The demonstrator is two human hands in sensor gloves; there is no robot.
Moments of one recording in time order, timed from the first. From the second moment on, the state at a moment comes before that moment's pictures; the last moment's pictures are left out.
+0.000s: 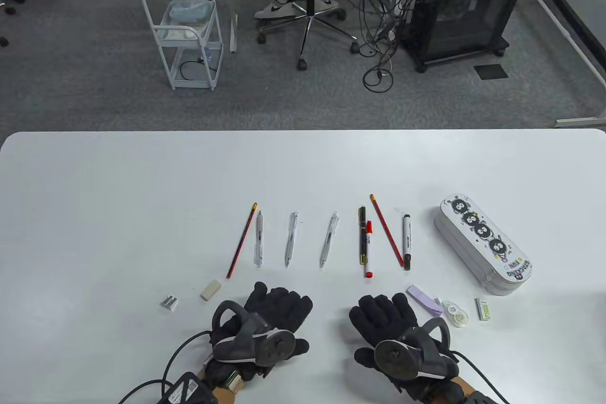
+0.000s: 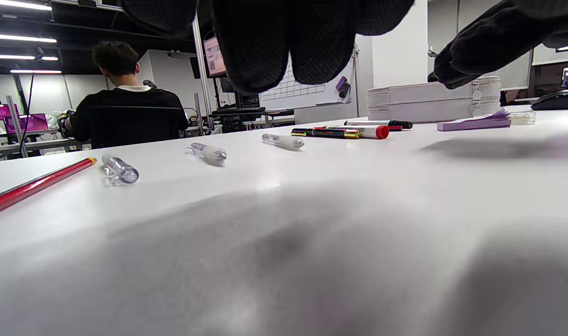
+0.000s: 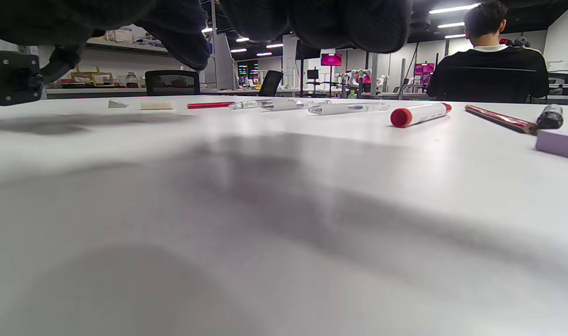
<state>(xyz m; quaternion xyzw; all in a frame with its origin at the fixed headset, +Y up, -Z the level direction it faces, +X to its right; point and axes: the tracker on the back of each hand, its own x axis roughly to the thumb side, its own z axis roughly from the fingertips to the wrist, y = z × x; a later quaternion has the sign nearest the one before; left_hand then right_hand) -0.113 -0.719 -0.257 0.05 -0.36 -0.03 0.93 0.137 -0.735 -0.232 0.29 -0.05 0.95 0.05</state>
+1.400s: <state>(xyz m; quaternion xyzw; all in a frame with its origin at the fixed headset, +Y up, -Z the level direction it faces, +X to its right) -0.114 -0.731 -0.268 0.01 -0.36 -0.02 0.93 0.359 -0.715 -0.373 -0.18 0.02 0.97 0.14</state>
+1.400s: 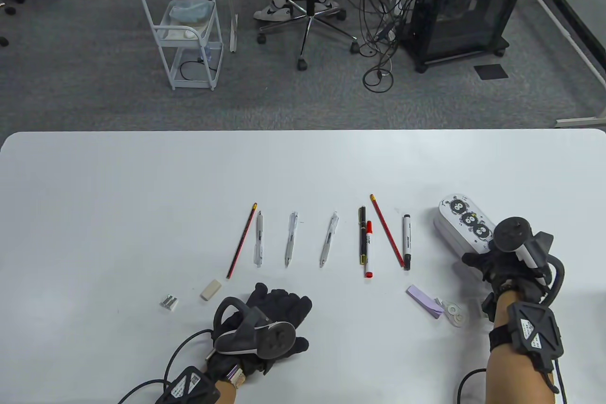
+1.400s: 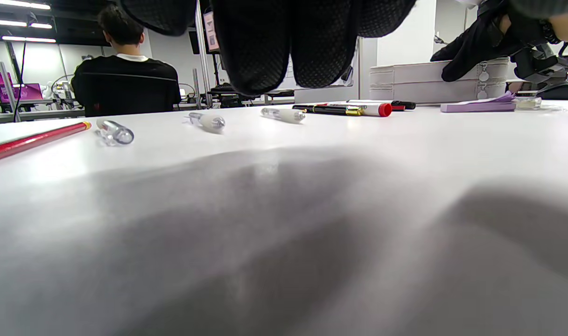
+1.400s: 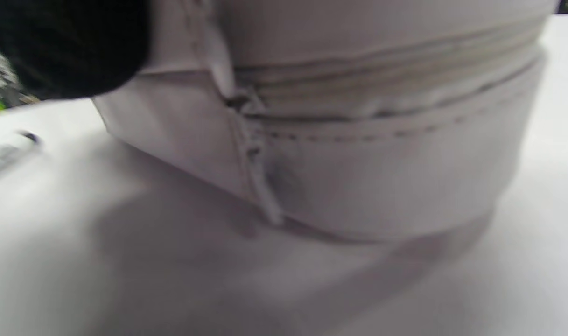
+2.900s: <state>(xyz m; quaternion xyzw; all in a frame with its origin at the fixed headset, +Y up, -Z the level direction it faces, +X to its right) -0.096 -0.694 -0.272 -0.02 -0.34 -0.06 0.94 0.184 -0.713 -0.260 0.09 0.03 0.98 0.18</state>
